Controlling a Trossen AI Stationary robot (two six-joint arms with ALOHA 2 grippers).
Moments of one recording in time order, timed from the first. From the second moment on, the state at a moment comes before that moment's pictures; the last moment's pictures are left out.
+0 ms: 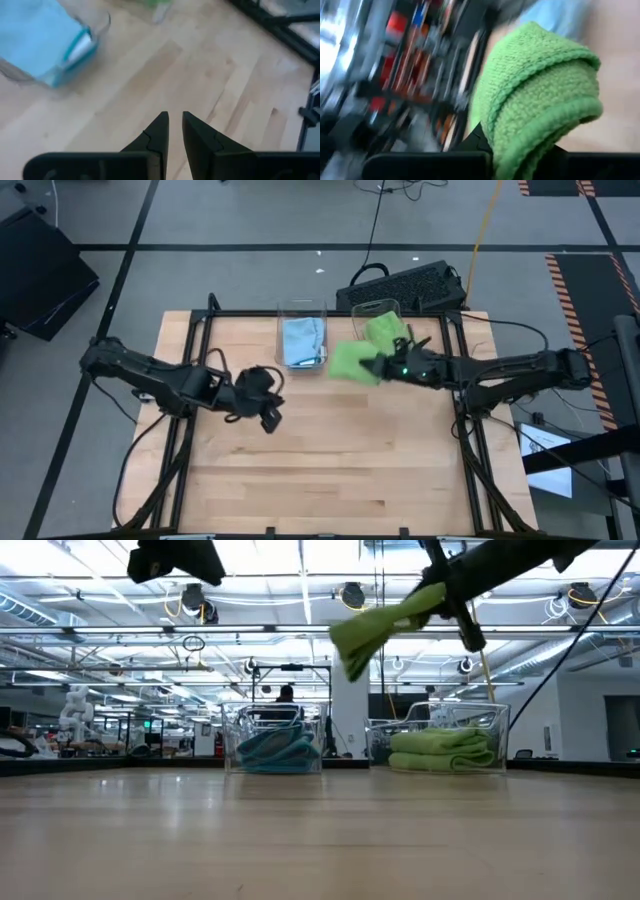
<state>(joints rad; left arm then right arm) -0.29 1.27 1.15 -0.76 -0.39 -0.88 -0.04 1.08 0.66 0.06 0.32 1.30</state>
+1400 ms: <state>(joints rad) 0.16 1.14 1.15 -0.63 -0.29 -0.56 -0.41 1.24 0.66 -0.11 0.68 1.77</state>
